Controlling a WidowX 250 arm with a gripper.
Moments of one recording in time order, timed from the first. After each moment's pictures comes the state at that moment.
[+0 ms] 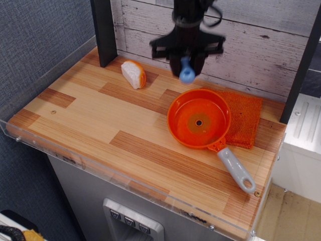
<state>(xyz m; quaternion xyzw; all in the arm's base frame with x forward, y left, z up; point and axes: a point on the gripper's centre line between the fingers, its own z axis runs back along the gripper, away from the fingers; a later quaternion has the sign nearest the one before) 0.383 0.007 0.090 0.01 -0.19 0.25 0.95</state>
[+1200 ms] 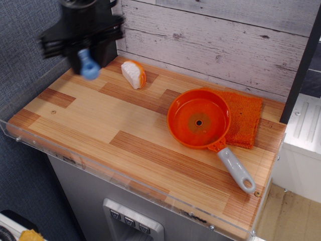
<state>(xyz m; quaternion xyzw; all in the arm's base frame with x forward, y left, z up) 0.263 0.116 0.118 0.08 -0.16 0.48 0.86</state>
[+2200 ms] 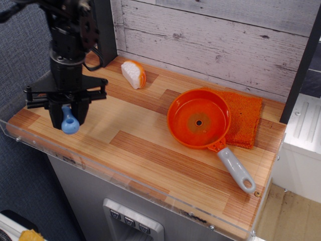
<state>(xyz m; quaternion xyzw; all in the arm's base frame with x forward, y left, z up) 0.229 0.119 0.055 0.14 -0.03 0.43 0.89</state>
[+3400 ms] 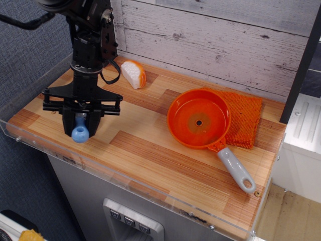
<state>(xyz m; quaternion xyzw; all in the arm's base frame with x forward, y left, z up) 0.238 0.107 0.030 0.12 0.04 0.32 0.94</state>
